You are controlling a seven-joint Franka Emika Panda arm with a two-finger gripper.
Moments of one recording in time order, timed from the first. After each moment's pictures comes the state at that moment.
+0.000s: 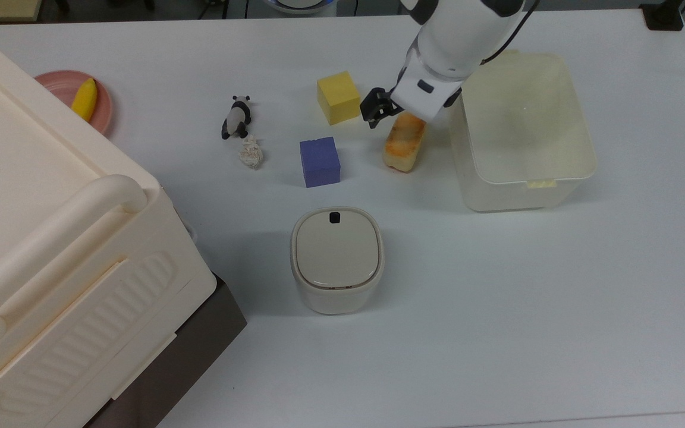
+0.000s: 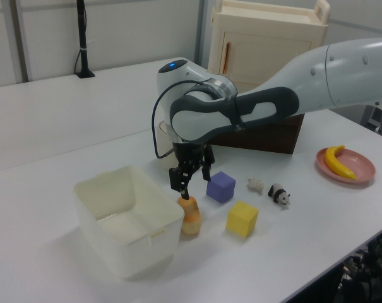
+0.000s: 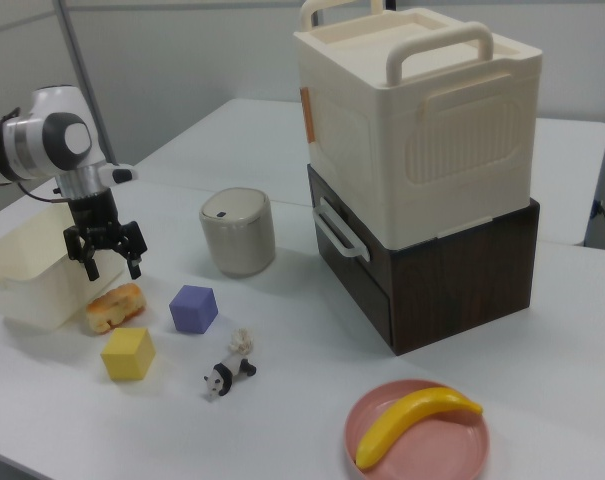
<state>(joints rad) 0.21 0.29 0.20 -1.76 -0.18 1.82 0.21</state>
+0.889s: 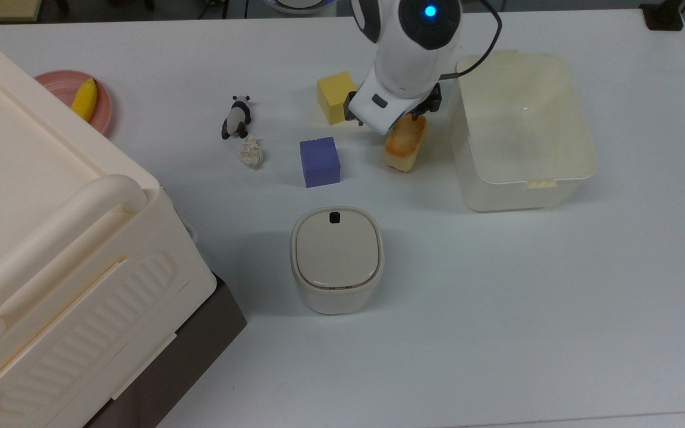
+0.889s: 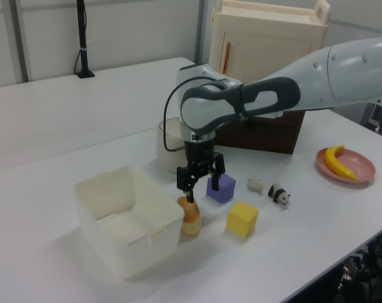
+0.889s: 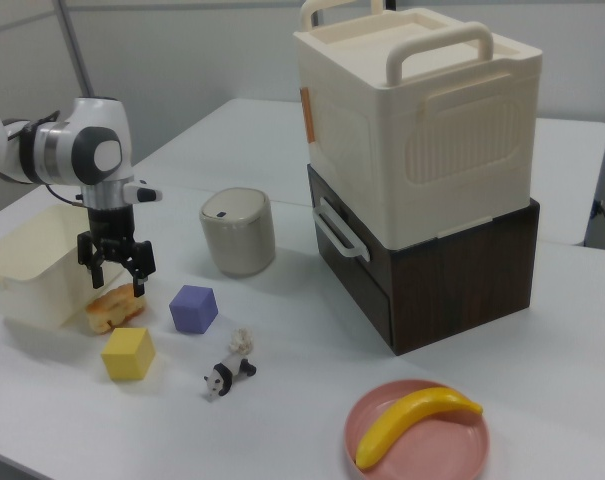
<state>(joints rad) 0.12 0.30 0.20 -1.80 0.00 1.82 0.19</state>
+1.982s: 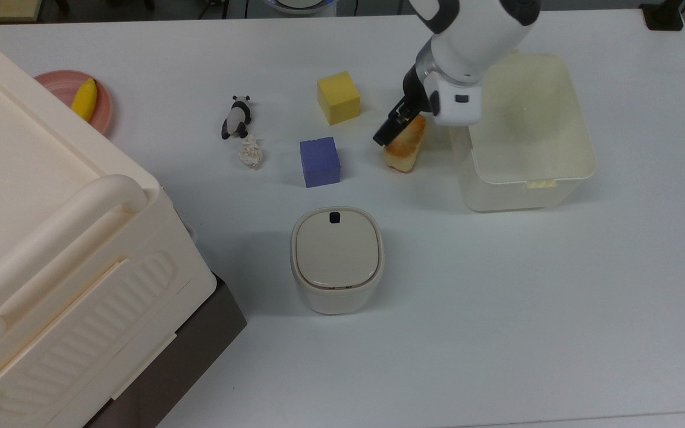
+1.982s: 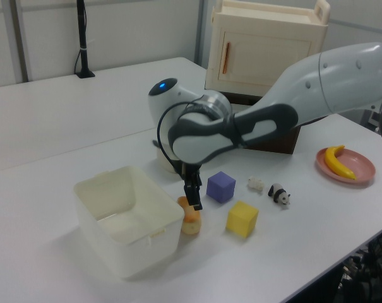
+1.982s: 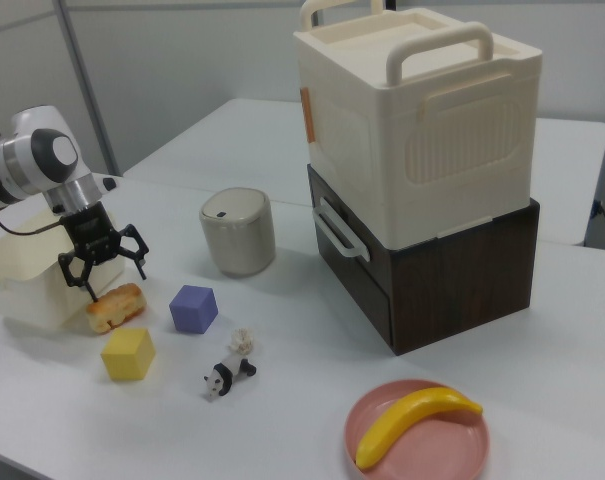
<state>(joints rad) 0.18 0.32 0.30 -1.81 -0.38 1.86 -0.39</state>
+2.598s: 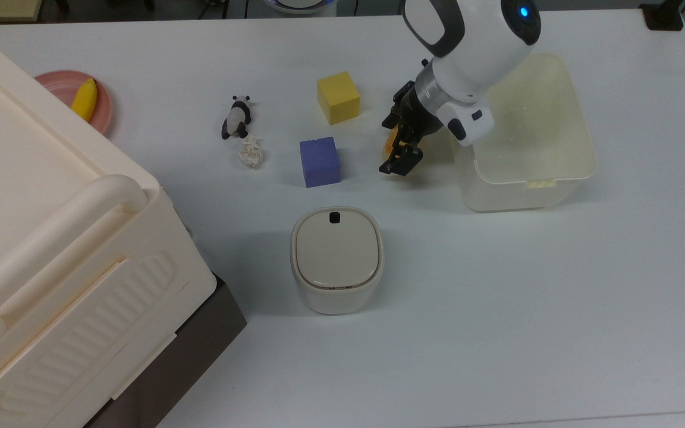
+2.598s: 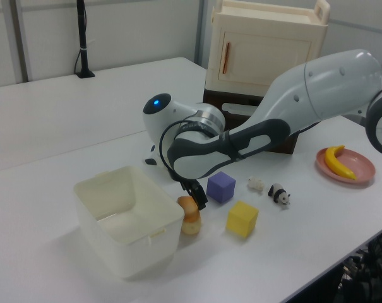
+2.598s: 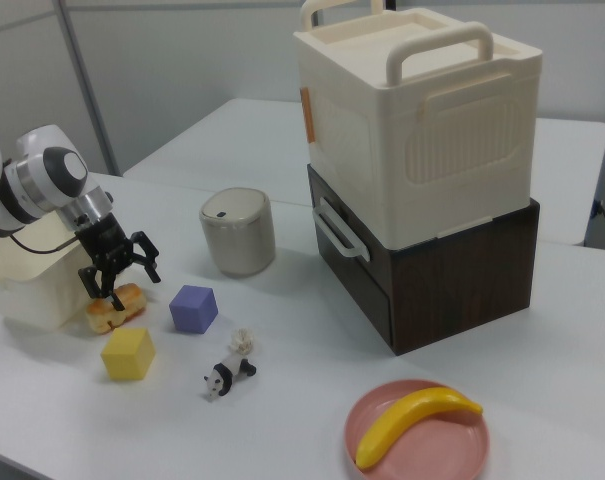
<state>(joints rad) 0.17 0.39 0.30 -1.81 -0.51 1.94 -0.79</state>
